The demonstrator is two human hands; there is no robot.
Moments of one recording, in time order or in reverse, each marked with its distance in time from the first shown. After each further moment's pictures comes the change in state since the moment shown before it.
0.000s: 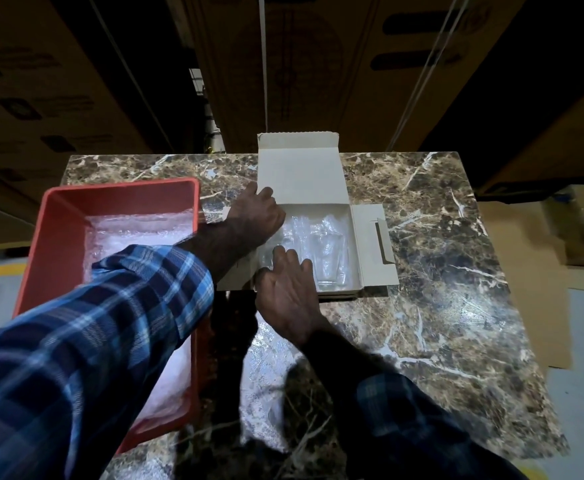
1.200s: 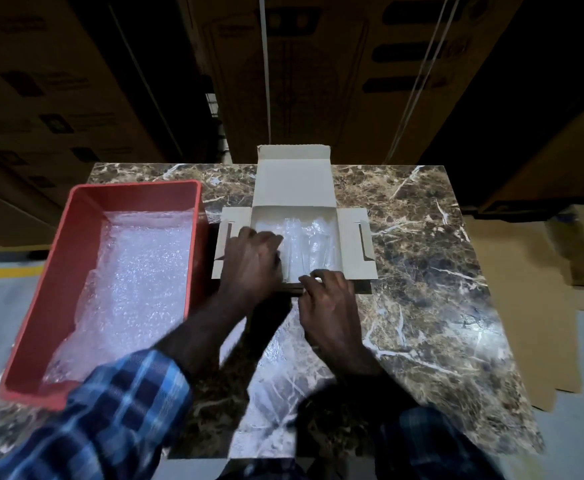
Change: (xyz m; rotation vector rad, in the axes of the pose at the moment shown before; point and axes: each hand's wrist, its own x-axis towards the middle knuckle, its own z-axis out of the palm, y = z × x) left_hand -0.061 0.095 -0.054 -0.641 0.223 -0.615; right_hand -0.077 0.073 -0.015 0.155 0.235 0.059
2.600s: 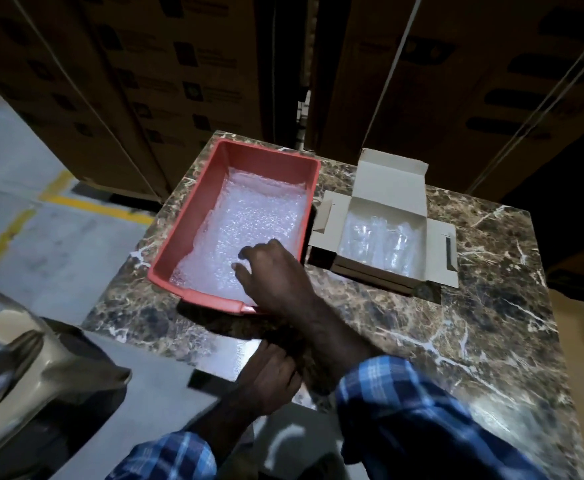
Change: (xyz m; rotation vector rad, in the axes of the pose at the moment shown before) left_hand -0.265 -0.025 0.059 -0.206 -0.057 0.067; right_hand -0.002 -0.232 0.004 0.068 -0.455 -0.492
